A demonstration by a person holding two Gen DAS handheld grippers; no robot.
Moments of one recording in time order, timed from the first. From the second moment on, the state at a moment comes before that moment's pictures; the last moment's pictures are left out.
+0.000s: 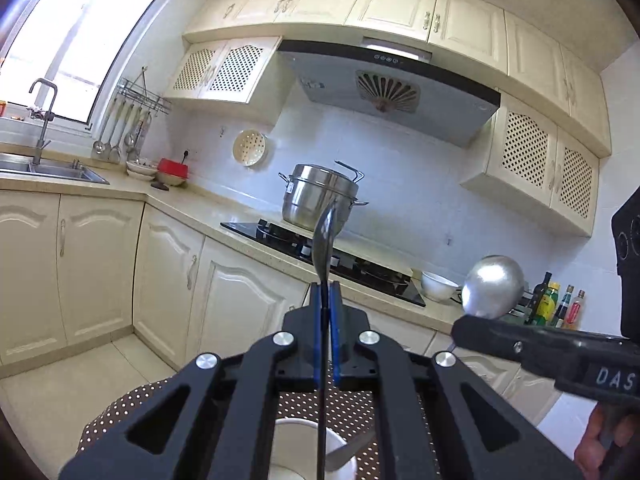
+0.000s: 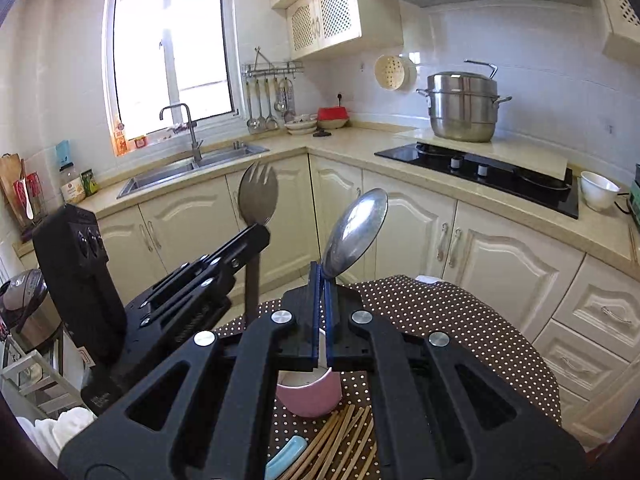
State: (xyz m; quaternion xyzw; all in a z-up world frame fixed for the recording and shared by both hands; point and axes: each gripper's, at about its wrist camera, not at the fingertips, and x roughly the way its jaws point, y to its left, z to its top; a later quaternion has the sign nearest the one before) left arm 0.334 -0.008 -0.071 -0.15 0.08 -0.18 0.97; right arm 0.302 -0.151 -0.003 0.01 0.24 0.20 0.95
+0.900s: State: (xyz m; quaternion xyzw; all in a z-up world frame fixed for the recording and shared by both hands) left arm 0.324 0.003 -0.111 -0.14 0.15 -0.12 0.97; right arm 0.322 -0.140 -0.058 0.01 0.30 0.20 0.93
